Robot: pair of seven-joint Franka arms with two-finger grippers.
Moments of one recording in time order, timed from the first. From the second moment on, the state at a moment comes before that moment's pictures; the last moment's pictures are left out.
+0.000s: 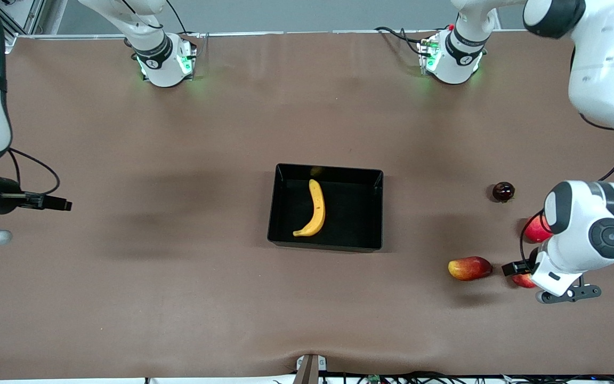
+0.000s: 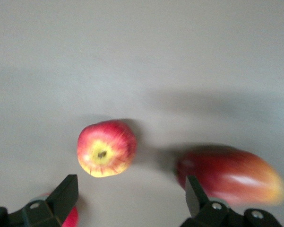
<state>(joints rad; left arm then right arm) 0.18 0.71 -0.27 -1.36 0.32 2.06 -0.33 -0.15 0.35 0.03 -1.51 0.04 1.68 0.01</state>
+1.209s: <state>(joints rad) -0.34 0.85 -0.46 -1.44 0.47 2.29 -0.83 0.08 0.35 0.03 -1.51 0.05 1.63 0.40</state>
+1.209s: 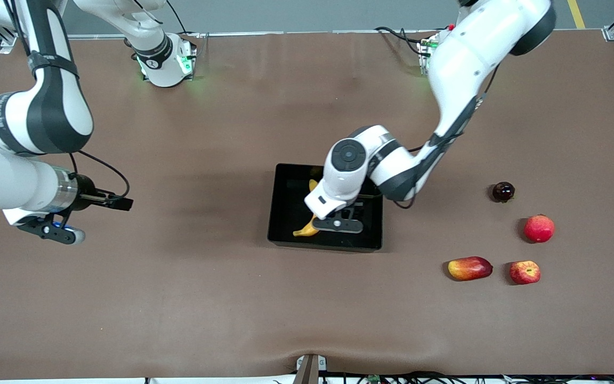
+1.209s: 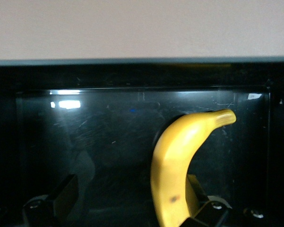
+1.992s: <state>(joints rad) -0.44 0.93 -0.38 -1.40 0.47 2.37 -0.90 0.21 0.35 0.03 -1.66 0.12 1.76 0.48</state>
